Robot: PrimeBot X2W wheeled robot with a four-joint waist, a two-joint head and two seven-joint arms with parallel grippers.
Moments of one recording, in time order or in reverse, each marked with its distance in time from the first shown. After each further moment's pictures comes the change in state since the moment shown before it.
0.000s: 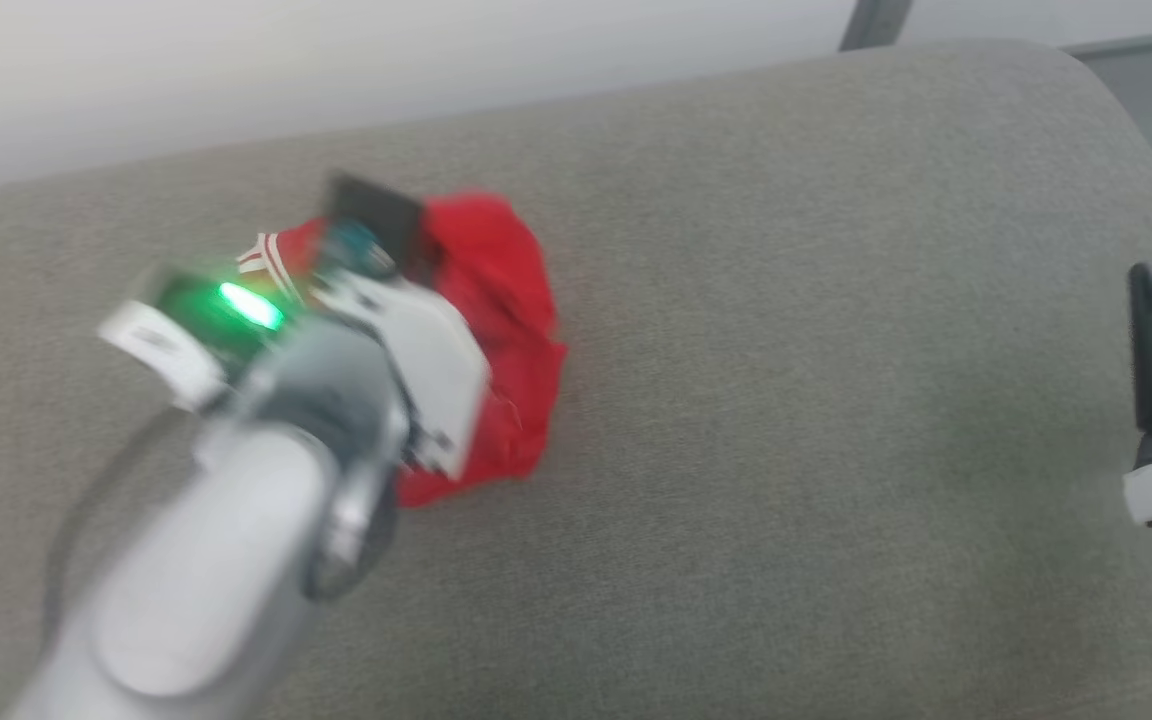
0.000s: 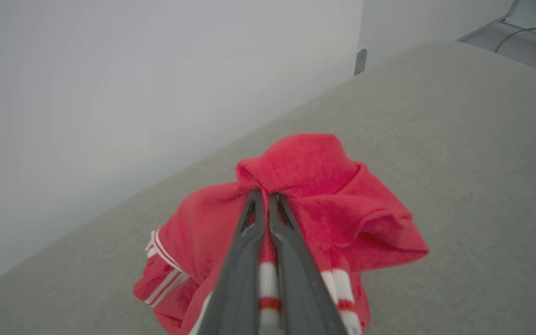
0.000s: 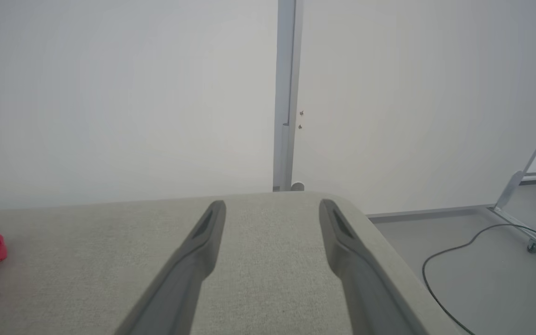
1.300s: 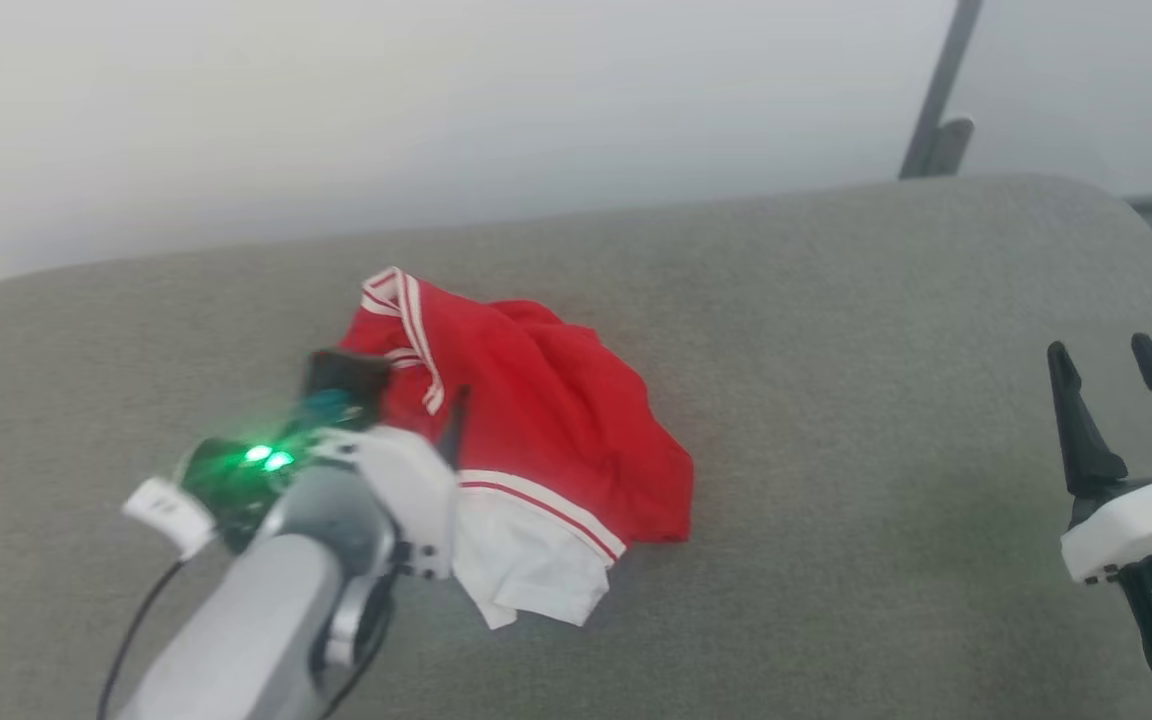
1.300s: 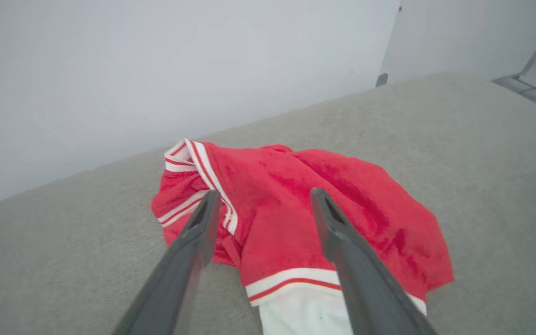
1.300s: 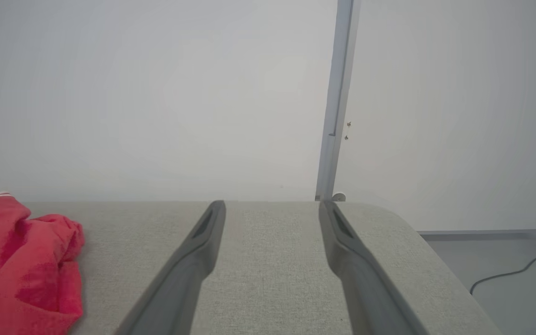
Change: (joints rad) left arm 0.207 -0.091 0.002 0.290 -0.134 -0.040 -0.387; right arm 0.037 0.018 0.089 0.111 -0.033 0.000 -0.036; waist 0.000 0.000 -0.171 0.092
